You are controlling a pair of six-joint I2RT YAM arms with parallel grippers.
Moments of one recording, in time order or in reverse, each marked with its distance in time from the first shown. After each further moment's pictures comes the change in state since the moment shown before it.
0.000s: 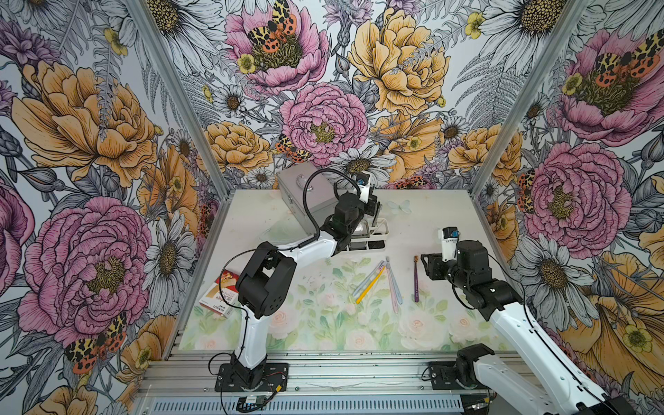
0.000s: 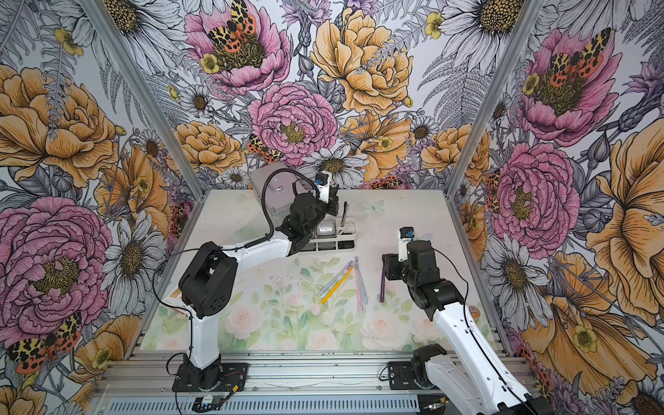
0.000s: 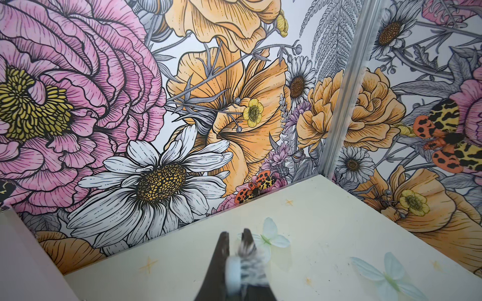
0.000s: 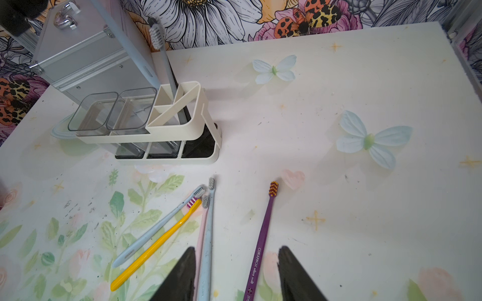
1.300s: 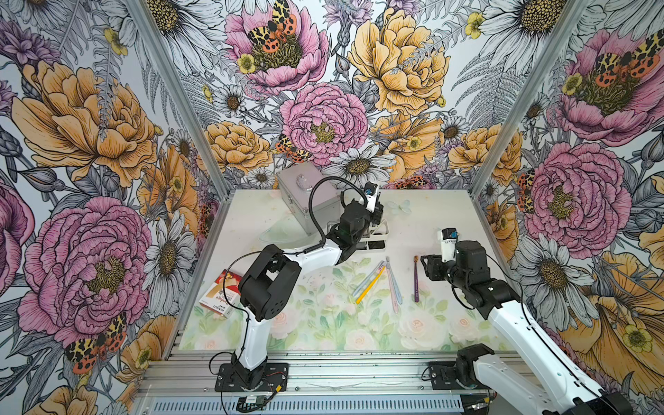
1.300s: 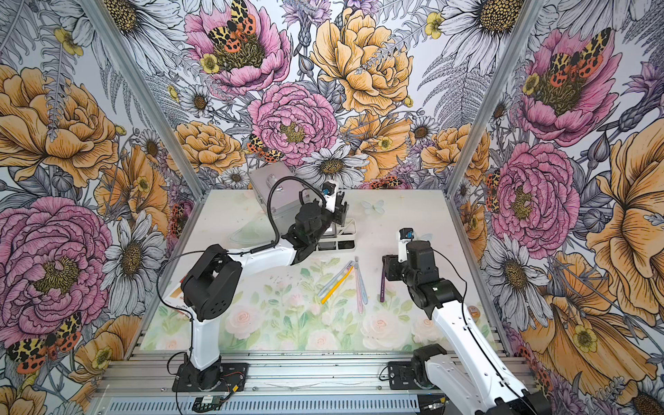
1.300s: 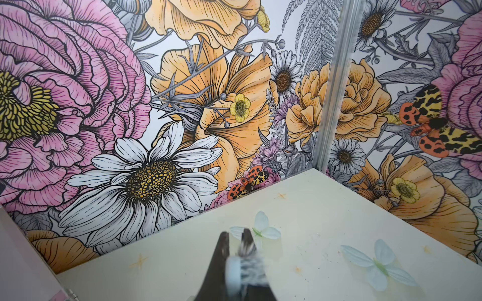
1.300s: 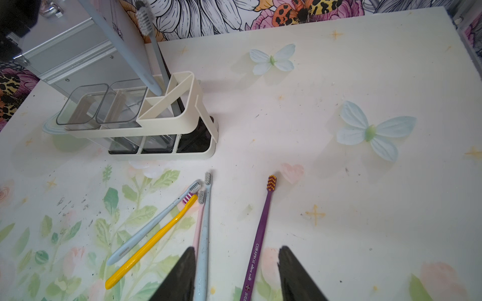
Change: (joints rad) left arm -0.056 -0.003 -0.080 0.077 -0.050 0.032; right arm -0.006 0.019 -0.012 0.002 -0.007 0.000
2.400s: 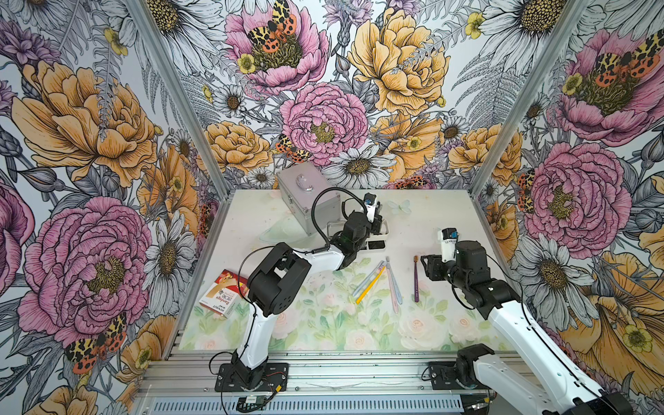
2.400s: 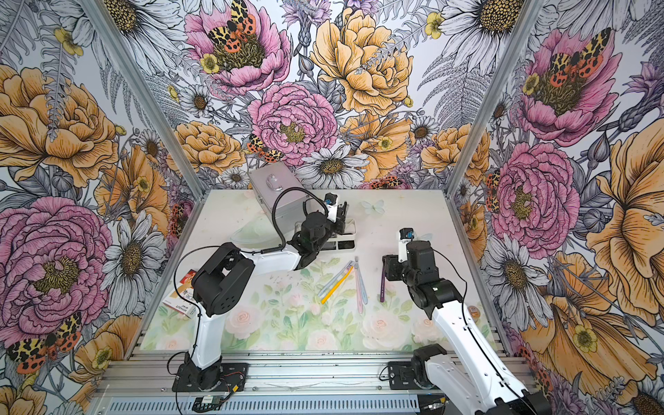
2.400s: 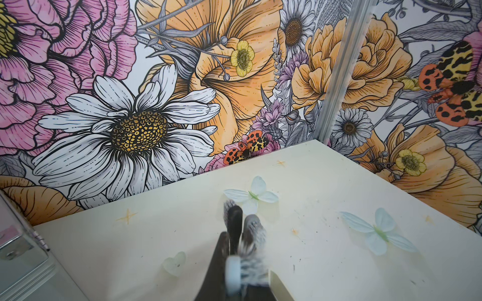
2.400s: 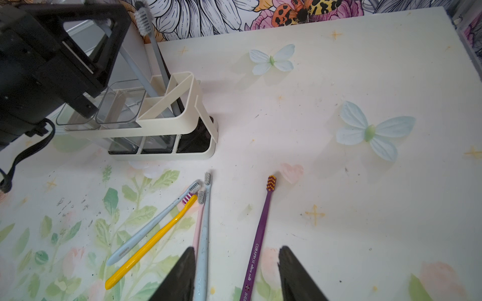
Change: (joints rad) left arm -0.006 0.079 -0.039 0.015 -0.012 -0.074; right arm -0.005 -0.001 0.000 0.000 0.000 0.000
